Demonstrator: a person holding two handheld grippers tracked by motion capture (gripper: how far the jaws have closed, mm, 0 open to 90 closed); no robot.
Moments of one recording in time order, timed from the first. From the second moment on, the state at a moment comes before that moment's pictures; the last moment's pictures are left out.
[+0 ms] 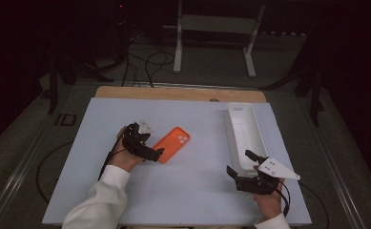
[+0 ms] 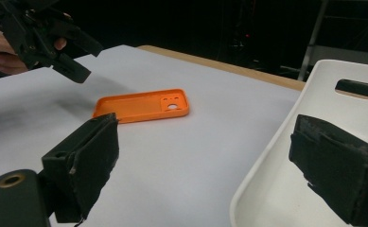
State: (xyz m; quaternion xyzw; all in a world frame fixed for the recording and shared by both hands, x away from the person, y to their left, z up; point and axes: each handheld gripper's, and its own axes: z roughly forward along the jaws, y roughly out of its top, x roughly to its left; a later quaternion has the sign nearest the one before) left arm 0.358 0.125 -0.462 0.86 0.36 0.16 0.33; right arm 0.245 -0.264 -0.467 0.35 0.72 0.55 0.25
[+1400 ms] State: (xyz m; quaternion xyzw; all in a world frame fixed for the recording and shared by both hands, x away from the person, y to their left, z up) left arm 0.377 0.099 -0.498 0.89 0.35 0.11 0.27; right arm 0.246 -0.263 -0.468 0.35 0.72 0.55 0.25
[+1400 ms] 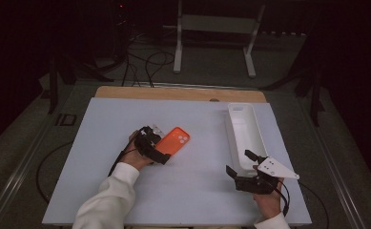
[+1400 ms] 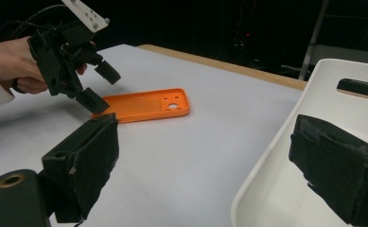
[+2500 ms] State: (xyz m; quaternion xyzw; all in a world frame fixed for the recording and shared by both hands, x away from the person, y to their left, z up) left arm 0.383 0.093 -0.513 0.90 0.36 0.08 0.24; right arm 0.245 -0.263 -0.468 0.35 0.71 0.55 0.25
